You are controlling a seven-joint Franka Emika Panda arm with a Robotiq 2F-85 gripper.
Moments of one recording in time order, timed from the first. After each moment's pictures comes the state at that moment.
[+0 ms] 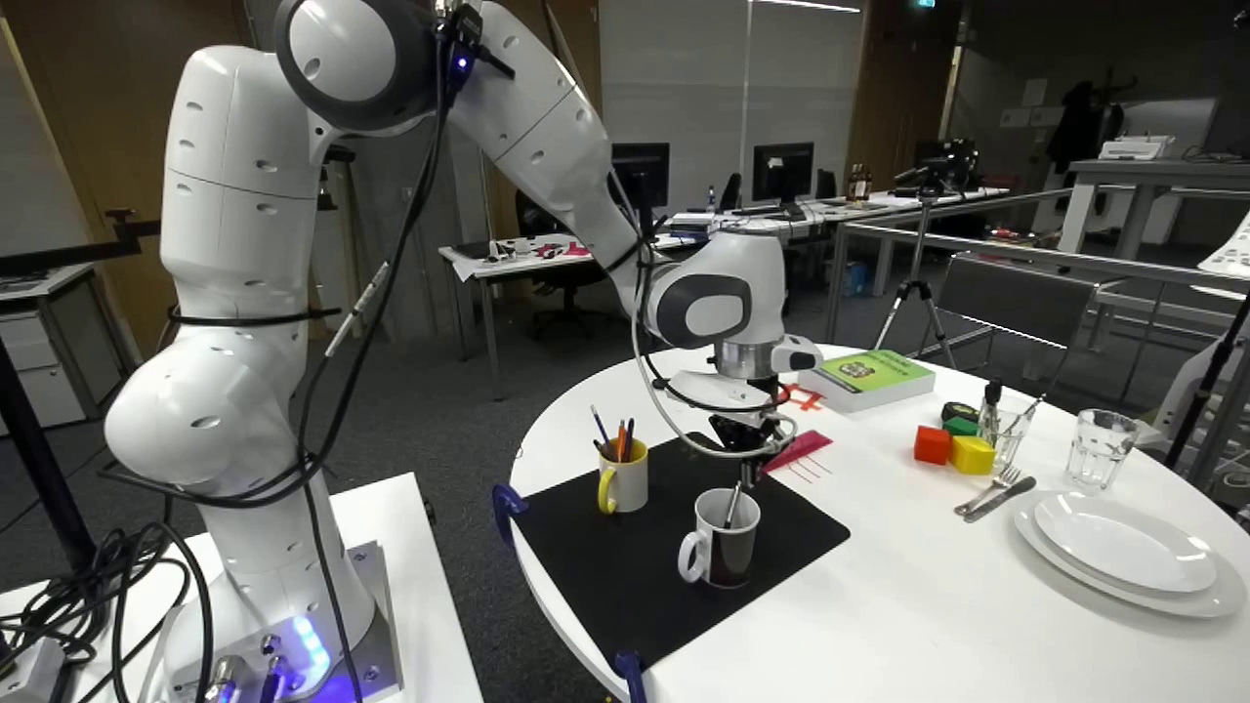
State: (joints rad) arm -0.18 0.33 -0.04 -2.14 -0.09 2.54 -0.41
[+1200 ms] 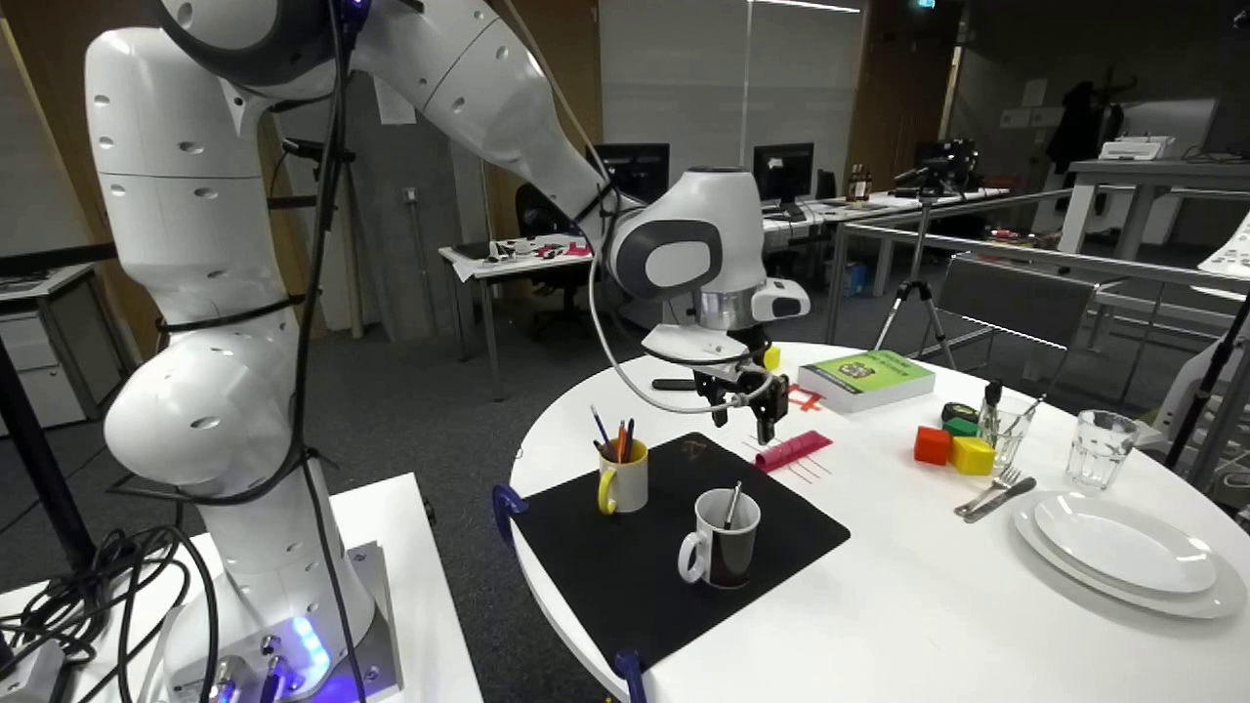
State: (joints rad) arm -0.18 0.10 -0.05 -2.27 0.01 2.54 -0.46
